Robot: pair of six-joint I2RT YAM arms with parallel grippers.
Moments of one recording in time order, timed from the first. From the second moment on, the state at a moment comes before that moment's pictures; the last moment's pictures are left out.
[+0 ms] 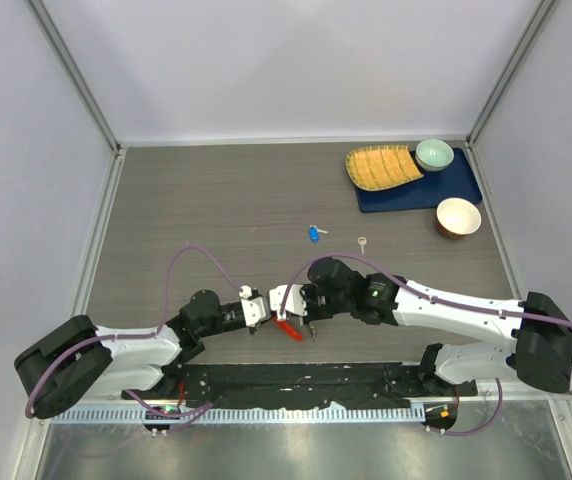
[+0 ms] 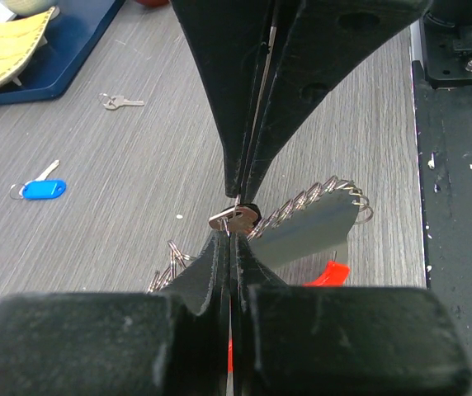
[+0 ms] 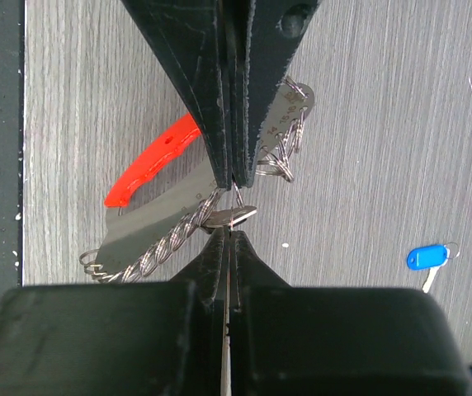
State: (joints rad) left arm -0.90 1.13 0.09 0.95 0.40 0.26; right arm 1.09 1.24 0.80 -0.34 -0.14 -0.66
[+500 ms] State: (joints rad) left arm -0.90 1.13 0.09 0.95 0.40 0.26; right arm 1.09 1.24 0.80 -0.33 -0.10 -0.66
